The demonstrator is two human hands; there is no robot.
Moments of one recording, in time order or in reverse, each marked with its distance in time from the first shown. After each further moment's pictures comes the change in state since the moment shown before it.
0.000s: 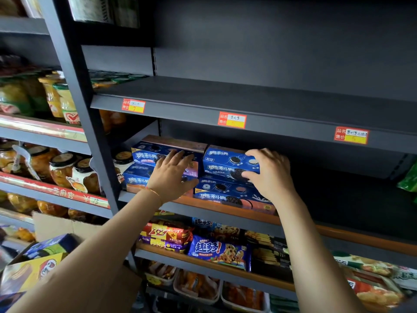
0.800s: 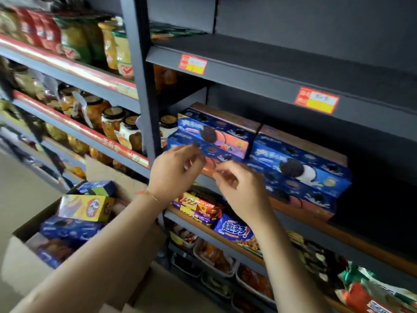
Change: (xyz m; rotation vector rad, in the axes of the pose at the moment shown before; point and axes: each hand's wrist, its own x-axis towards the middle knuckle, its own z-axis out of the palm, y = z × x) left_hand -0.087 -0.043 -0.008 -0.350 0.423 -0.126; right_hand -0.040 -0.119 0.081 0.658 -0.121 -0.329
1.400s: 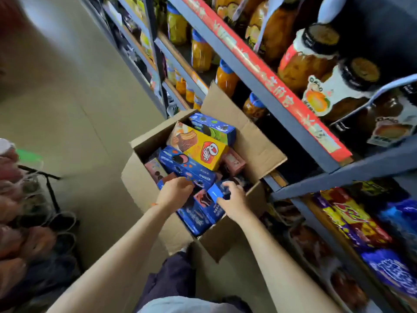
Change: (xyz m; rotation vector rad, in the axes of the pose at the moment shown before) left_hand -0.240 -0.394 -0.082 -0.139 -0.351 -1.310; right_hand -0.029 -0.038 0.478 -0.001 -0.937 0.651
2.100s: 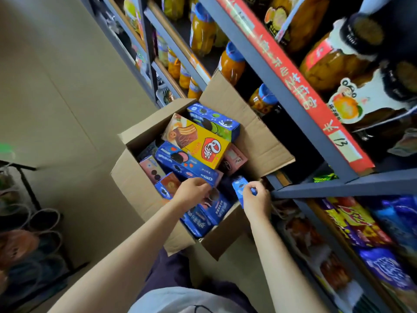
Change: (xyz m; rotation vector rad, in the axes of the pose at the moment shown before) left_hand 0.026 0.021 0.011 -0.214 -0.297 -0.074; right_hand 0.007 -0.001 -0.015 0.203 0.497 0.318
